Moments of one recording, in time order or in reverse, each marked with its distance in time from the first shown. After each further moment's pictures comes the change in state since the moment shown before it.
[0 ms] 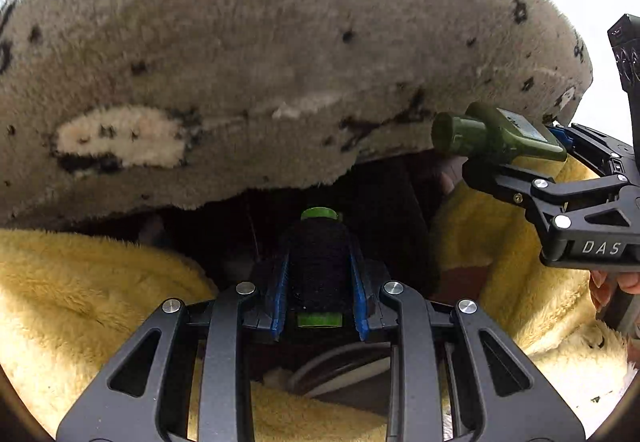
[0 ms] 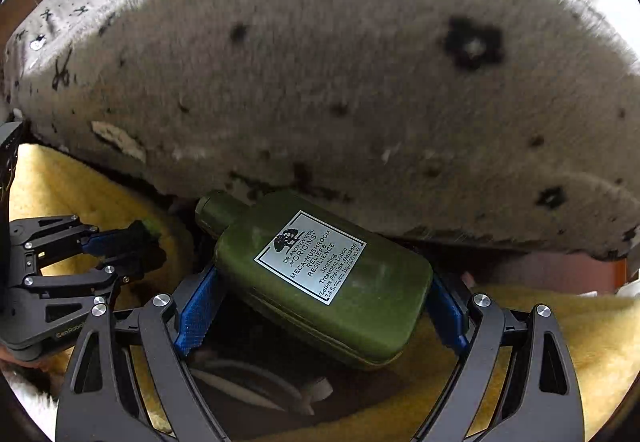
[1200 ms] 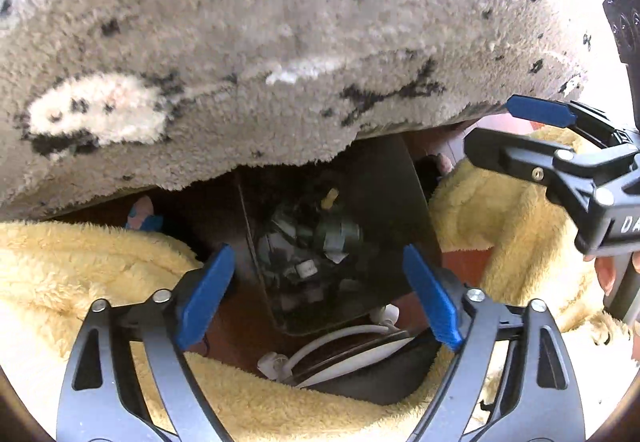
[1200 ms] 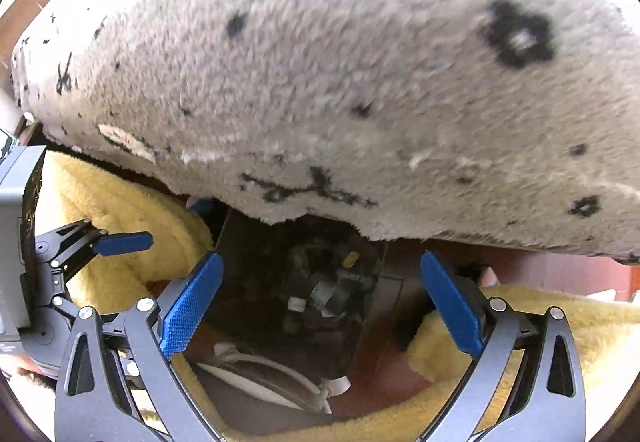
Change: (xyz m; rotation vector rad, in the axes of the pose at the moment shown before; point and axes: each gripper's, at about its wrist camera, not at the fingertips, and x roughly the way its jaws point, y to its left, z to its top) left arm 0.007 0.004 0.001 -0.002 0.069 -0.021; right arm 0.006 -0.010 0.016 0.014 0.033 0.072
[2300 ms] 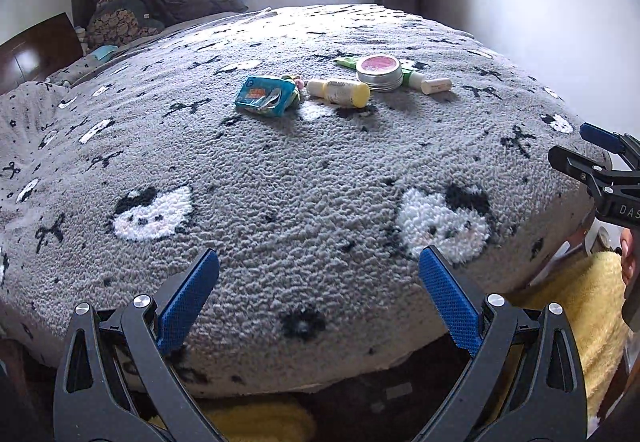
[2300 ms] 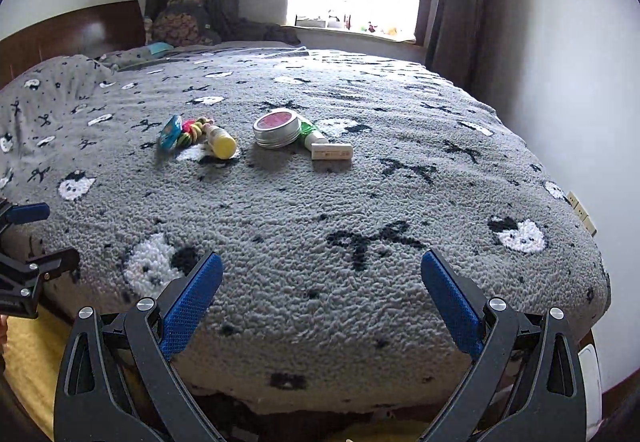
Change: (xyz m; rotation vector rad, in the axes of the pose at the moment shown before) left arm -0.148 0.022 0.141 0.076 -0.440 0.219; right arm -0.137 -0.032 0.115 0.004 -0.484 -0.291
